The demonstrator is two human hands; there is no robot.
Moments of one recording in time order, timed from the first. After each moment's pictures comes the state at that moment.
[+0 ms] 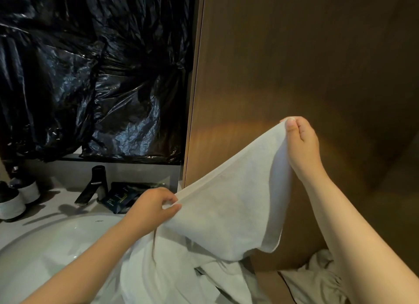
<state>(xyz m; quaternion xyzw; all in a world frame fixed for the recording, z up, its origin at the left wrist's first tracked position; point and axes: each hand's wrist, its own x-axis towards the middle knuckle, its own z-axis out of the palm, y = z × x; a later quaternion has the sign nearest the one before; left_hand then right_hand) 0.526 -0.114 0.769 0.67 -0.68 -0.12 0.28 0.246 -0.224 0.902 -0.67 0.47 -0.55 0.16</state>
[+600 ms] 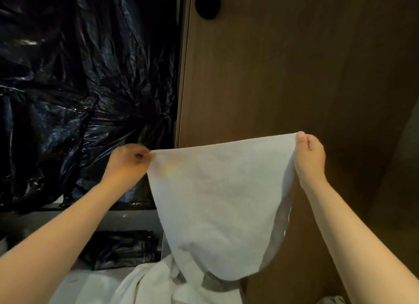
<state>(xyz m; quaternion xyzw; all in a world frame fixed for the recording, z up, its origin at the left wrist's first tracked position) 0.563 -0.185 0.922 0.68 -0.55 0.06 0.48 0.207 -0.266 0.968 -0.56 0.50 -0.65 0.15</state>
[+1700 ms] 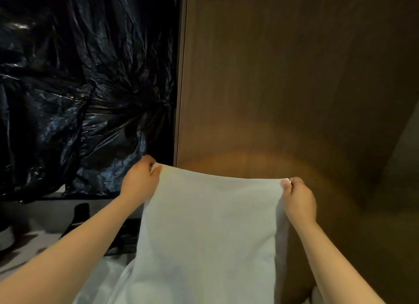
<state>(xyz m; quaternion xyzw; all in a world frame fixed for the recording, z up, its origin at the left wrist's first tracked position) 0.540 -0.198 0.863 0.73 -0.53 -0.02 0.44 0.188 -0.277 0.837 -0.59 0.68 -0.43 0.01</state>
